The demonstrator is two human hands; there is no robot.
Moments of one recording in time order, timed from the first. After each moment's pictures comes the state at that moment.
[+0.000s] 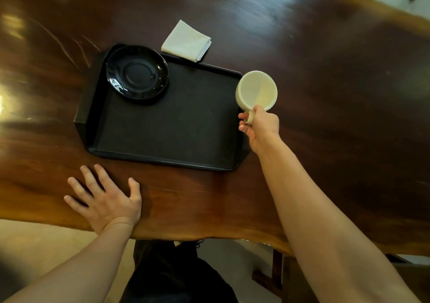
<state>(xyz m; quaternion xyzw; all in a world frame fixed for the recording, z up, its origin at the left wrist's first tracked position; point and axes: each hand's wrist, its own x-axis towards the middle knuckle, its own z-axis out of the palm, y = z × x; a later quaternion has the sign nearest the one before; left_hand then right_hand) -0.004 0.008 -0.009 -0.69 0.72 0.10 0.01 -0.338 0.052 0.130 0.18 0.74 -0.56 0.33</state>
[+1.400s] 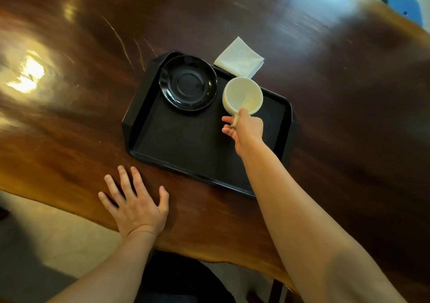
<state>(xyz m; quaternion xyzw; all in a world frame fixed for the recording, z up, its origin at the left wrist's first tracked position) -0.004 0.006 -0.007 -0.68 0.73 0.10 0.03 -0.282 -0.070 0.084 0.11 0.77 -0.49 0.40</state>
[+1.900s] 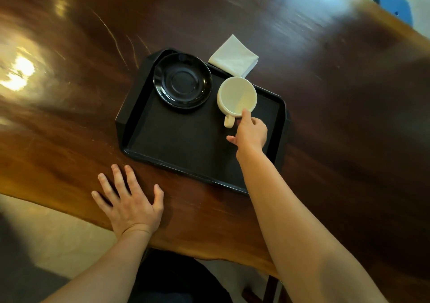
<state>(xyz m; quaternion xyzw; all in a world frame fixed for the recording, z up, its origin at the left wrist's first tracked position) -0.003 0.007 -0.007 -0.68 0.72 0.10 0.03 -0.283 -0.046 0.084 0.10 0.83 -0.45 0.32</state>
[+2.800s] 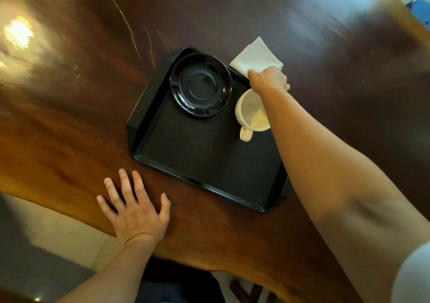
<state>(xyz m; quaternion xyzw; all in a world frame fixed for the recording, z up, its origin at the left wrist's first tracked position) -0.001 0.006 -0.003 -0.67 0.73 0.12 0.05 -0.360 -0.187 0.083 -0.20 0.95 -0.06 0.24</state>
